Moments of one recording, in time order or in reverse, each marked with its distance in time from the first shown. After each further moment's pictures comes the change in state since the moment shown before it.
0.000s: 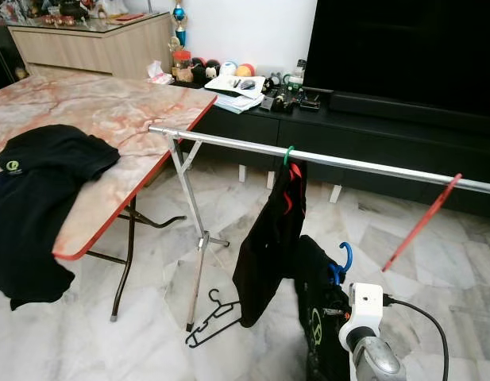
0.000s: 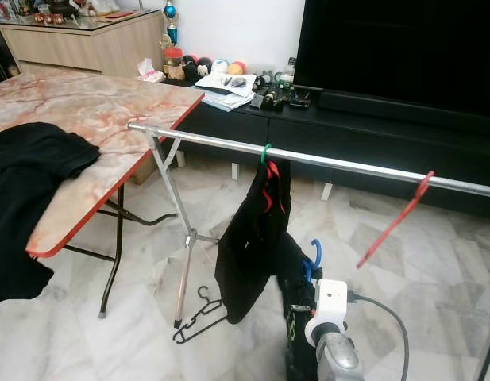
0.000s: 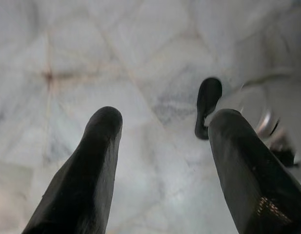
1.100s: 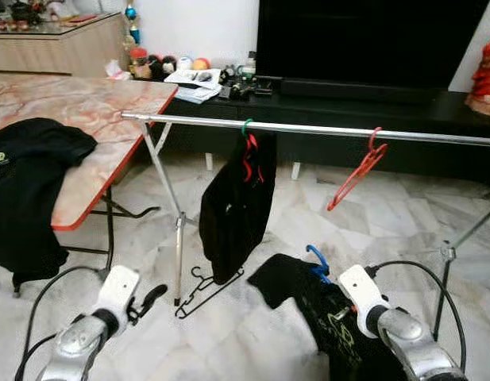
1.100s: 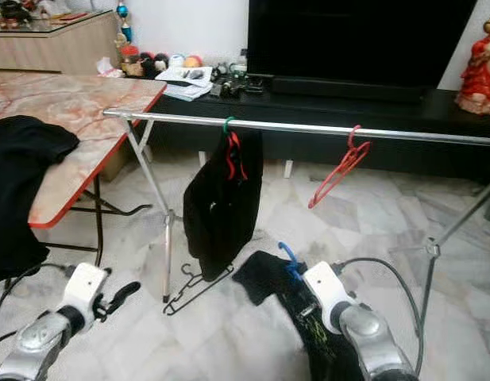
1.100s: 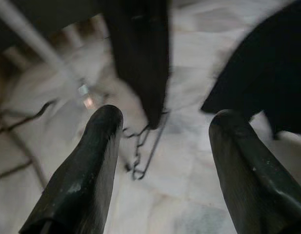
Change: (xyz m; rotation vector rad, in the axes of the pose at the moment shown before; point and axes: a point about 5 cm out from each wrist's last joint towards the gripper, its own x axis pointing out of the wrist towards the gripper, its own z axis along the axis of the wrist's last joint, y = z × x) left arm -0.027 -0.055 0.188 0.572 -0.719 -0.347; right arm 0.001 -0.022 0.045 -0.641 0.220 0.394
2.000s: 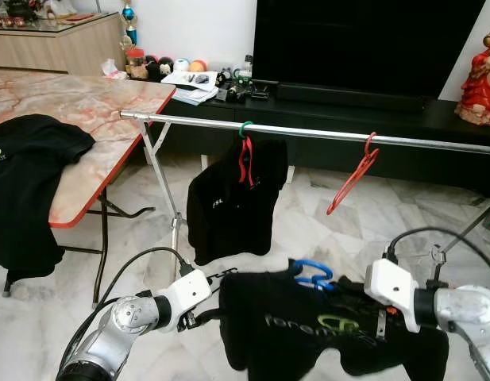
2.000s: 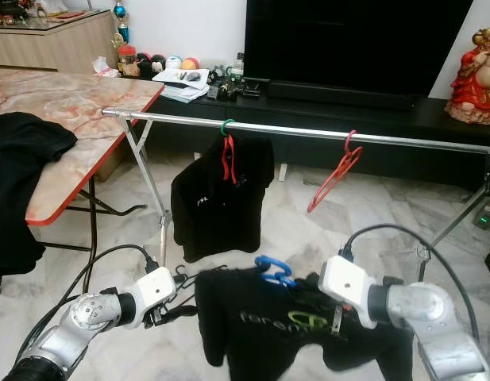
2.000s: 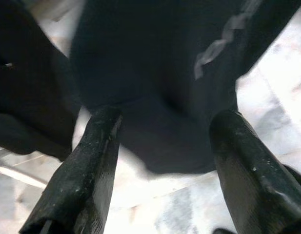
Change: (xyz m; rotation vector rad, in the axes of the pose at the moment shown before) left arm 0.029 -0.062 0.042 0.261 0.028 -0.471; right arm -0.081 -0.009 0.063 -0.315 -0.264 0.402
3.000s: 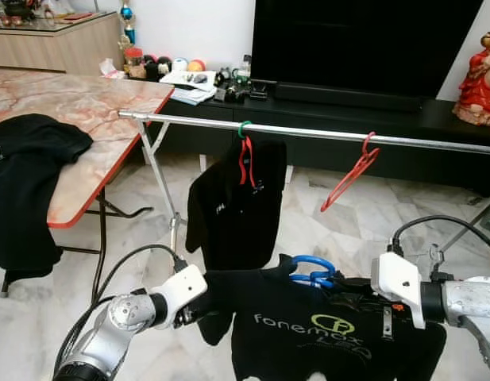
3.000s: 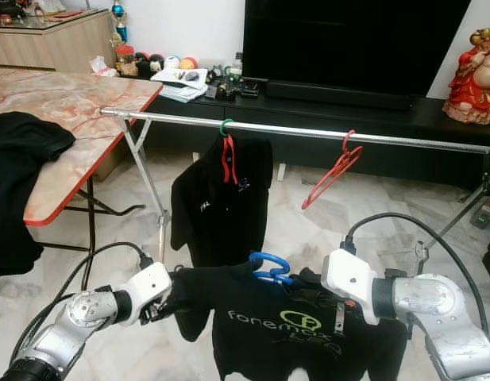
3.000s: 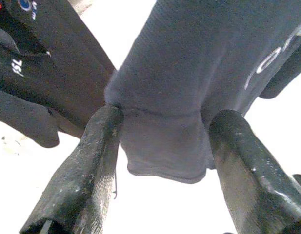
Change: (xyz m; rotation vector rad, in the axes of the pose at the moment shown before) left arm -0.011 0.012 -0.001 -0.029 0.024 0.123; right arm -0.006 0.005 0.014 -0.013 -0.018 0.068
